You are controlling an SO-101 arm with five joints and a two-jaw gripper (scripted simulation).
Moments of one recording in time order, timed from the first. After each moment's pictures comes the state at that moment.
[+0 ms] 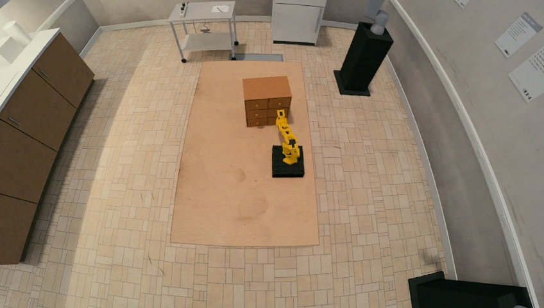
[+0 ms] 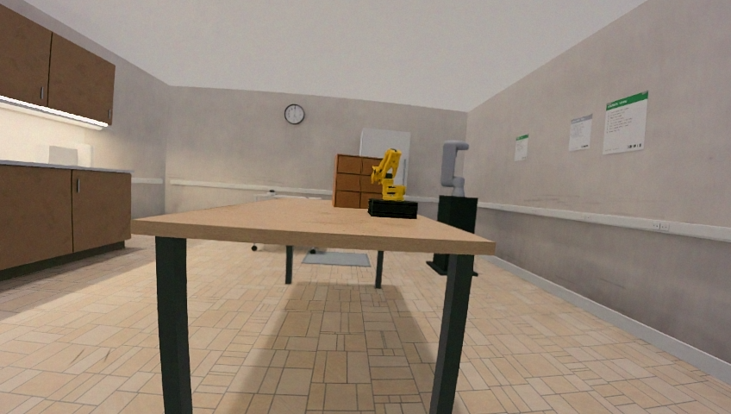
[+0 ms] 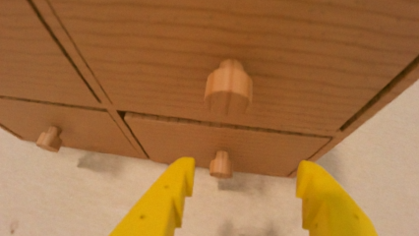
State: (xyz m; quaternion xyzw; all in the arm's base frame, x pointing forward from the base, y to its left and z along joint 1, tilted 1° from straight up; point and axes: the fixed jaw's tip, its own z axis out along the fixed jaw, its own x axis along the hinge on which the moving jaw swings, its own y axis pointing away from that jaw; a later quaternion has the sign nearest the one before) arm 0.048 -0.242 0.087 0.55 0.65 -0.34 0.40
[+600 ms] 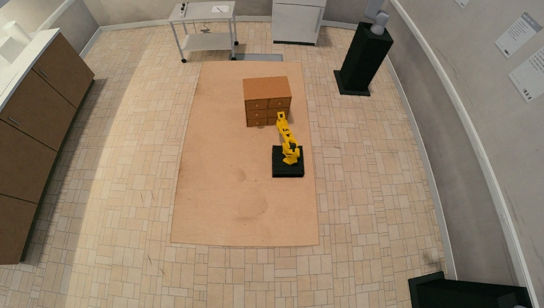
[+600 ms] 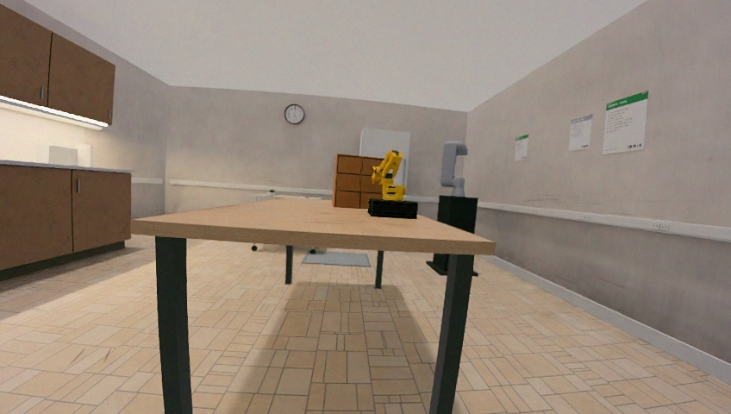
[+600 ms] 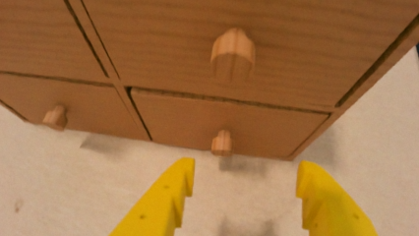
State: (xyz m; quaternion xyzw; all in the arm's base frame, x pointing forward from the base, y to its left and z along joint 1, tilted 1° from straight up) arm 0.046 -0.226 0.085 0.55 0.66 -0.33 0.39
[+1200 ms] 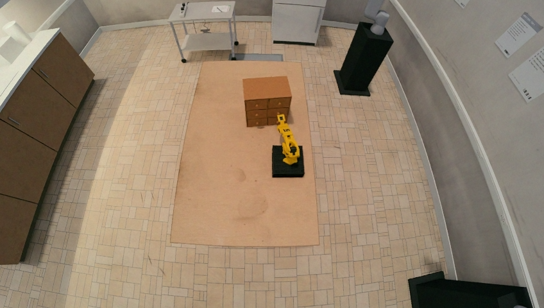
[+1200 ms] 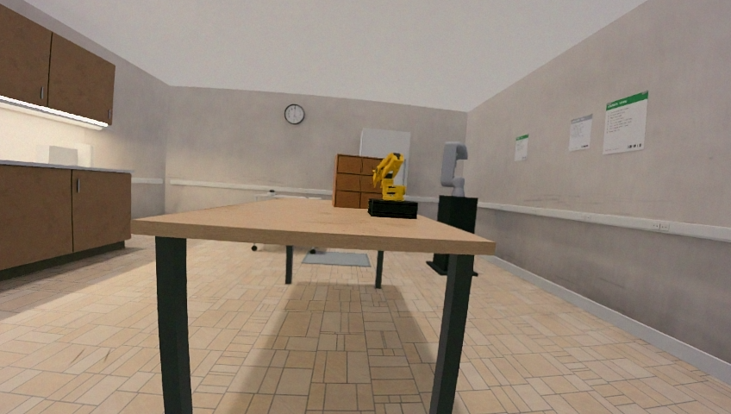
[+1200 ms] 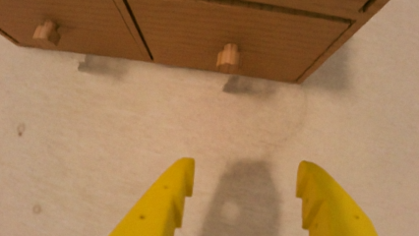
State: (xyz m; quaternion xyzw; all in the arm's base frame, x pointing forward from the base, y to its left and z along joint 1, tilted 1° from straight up) arm 0.041 -0.195 0.065 0.58 0.71 -0.26 0.30
